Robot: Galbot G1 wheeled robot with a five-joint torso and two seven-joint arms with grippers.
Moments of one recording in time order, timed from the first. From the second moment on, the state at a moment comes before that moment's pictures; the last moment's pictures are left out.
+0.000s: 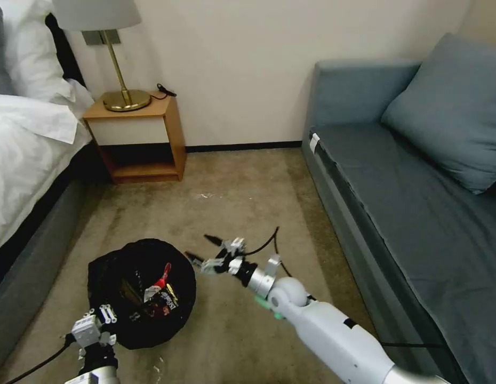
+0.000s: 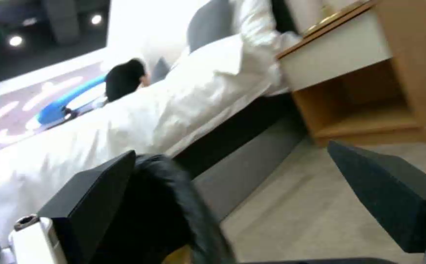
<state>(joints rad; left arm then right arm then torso) 1.77 -1.61 -0.81 -1.95 -0.32 -0.34 -0.16 -0.81 1.27 -0.24 1.32 0.91 0.22 -0.55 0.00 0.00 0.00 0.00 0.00</state>
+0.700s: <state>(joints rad) 1.60 -1.57 -0.86 -1.93 -0.92 -0.13 -0.42 -0.97 1.15 -0.17 1.56 0.88 0.22 -0.51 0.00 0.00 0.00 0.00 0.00</state>
